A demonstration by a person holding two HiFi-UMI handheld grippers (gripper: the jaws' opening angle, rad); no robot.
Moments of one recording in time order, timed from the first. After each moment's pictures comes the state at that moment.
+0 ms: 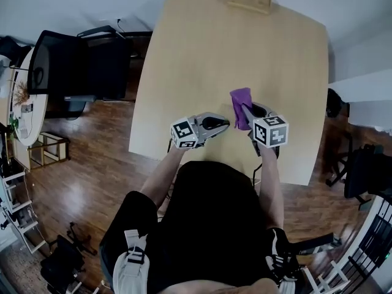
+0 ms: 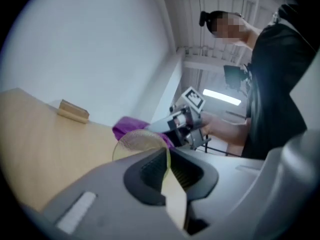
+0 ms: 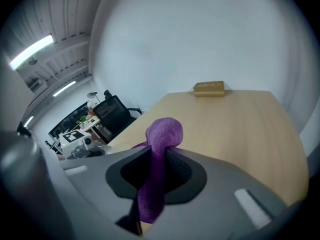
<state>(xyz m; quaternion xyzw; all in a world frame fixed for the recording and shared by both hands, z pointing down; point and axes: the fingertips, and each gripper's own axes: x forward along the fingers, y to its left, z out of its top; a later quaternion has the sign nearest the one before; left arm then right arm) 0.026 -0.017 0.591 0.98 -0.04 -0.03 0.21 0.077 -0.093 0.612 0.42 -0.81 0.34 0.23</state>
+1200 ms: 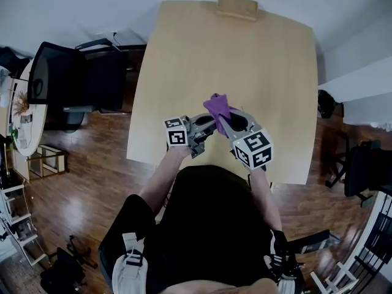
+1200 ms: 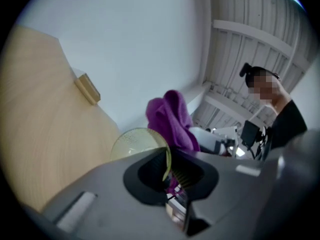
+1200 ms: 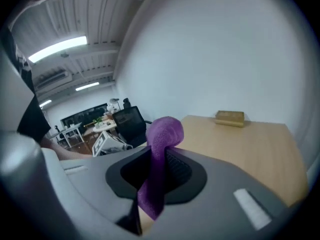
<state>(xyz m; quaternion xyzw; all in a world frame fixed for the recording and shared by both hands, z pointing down) 0.022 -0.049 0.540 0.90 -0.06 -0.14 0.41 0.015 -0.062 0.516 0.38 -0.89 0.21 0.15</state>
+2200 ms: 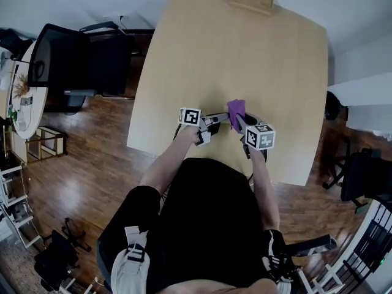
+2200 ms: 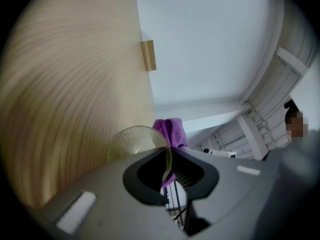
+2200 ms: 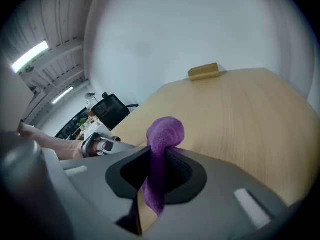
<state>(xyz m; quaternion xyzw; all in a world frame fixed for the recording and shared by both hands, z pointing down) 0.036 -0.048 0.720 0.74 -0.07 -0.09 0.66 0.073 -0.054 0.705 0.42 -0.80 0.37 0.20</state>
